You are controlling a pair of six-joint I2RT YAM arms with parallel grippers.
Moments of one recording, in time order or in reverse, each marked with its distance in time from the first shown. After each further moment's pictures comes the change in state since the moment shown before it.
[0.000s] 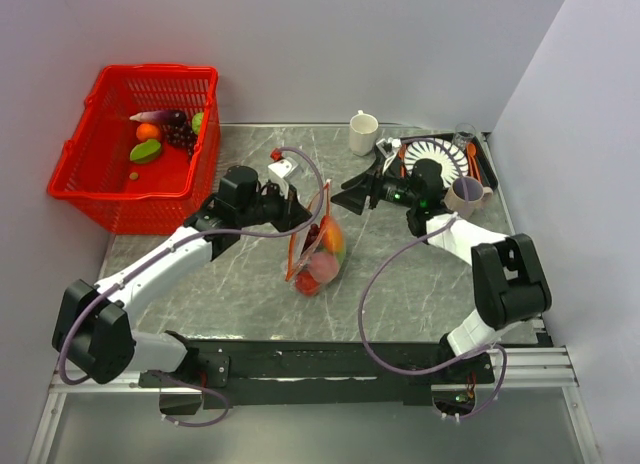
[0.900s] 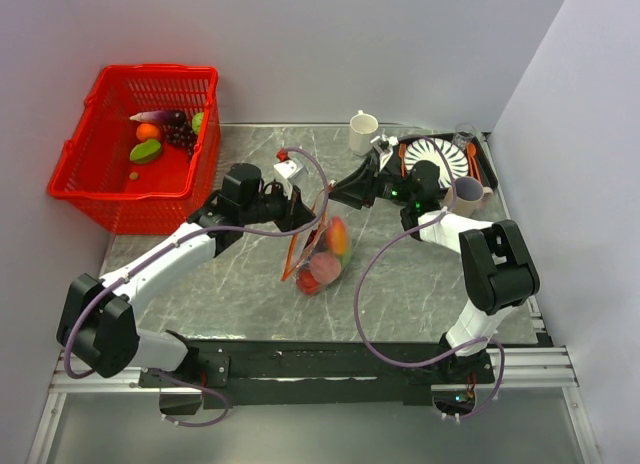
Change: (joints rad) left arm 0.001 0.039 0.023 0.000 0.072 0.051; right arm 0.021 0.120 0.036 0.331 -0.161 0.189
